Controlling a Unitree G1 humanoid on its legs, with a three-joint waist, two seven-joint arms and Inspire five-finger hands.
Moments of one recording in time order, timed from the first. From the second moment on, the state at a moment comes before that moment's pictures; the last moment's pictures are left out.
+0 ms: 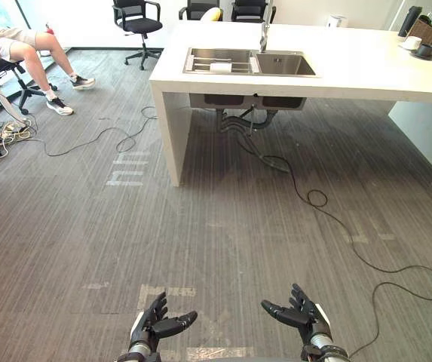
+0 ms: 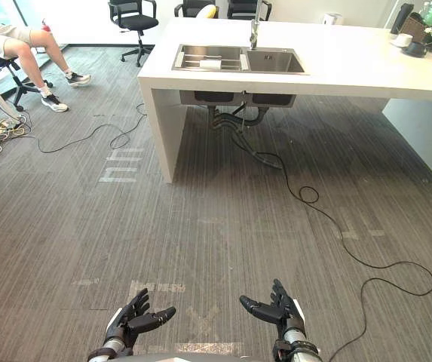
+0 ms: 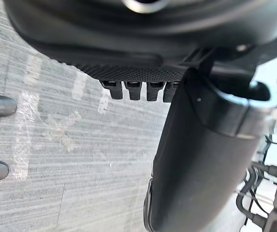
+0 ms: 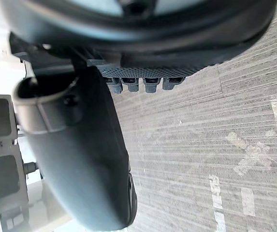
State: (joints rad) left arm 0.22 0.12 0.05 0.91 -0.29 -0.30 -0.16; right arm 0.17 -0.08 -0.19 0.93 0.17 -0.34 0.19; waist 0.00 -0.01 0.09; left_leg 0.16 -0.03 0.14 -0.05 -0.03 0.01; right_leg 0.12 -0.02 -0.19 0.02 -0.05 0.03
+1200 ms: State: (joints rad) left arm 0.24 0.10 0.08 0.90 -0.34 -0.36 -0.19; right arm 0.17 -0.08 -0.25 0.95 0.20 -0.37 0.22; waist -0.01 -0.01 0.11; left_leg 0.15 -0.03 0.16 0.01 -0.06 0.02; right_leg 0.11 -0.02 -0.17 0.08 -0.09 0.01
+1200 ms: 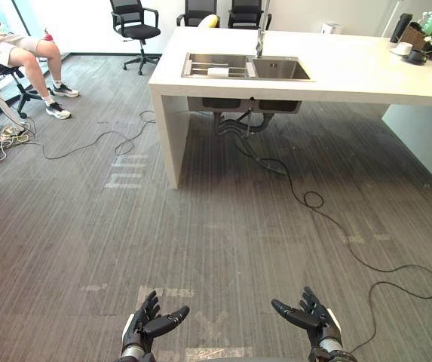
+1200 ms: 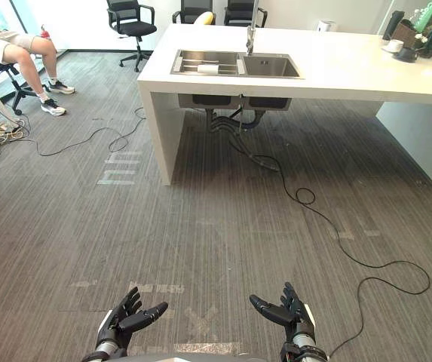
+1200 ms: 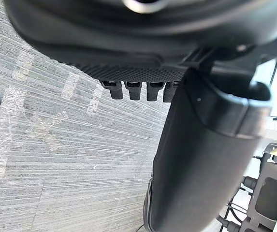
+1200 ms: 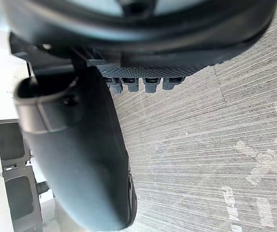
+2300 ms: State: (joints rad) left arm 0.32 0.04 0.06 0.75 -0.32 -0.42 -0.20; right arm 0.24 -0.10 -0.26 0.83 0.28 -0.41 0.26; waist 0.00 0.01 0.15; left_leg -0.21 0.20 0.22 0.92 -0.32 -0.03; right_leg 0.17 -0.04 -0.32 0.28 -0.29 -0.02
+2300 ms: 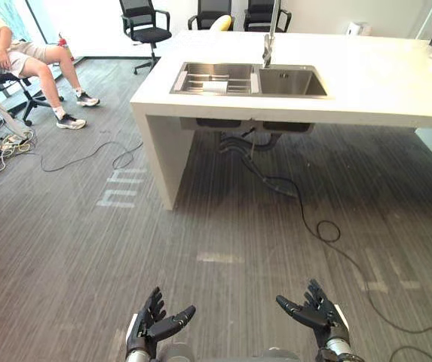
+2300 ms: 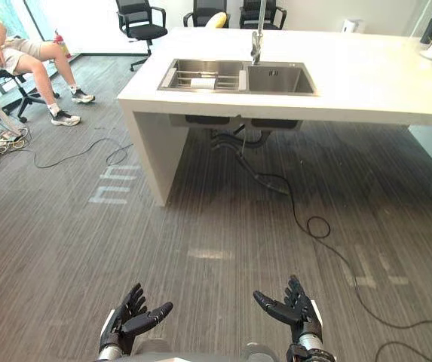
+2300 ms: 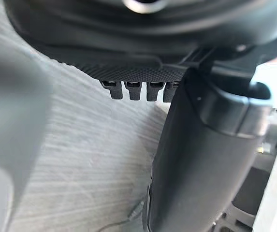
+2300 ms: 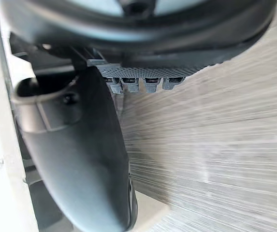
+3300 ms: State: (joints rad) left arm 0.33 0.05 0.01 0.19 -0.36 -0.54 0.10; right arm 0.30 -0.04 -0.19 0.74 0.27 -0.37 0.24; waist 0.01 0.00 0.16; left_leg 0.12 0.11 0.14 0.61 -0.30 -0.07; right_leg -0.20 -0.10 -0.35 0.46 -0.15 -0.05
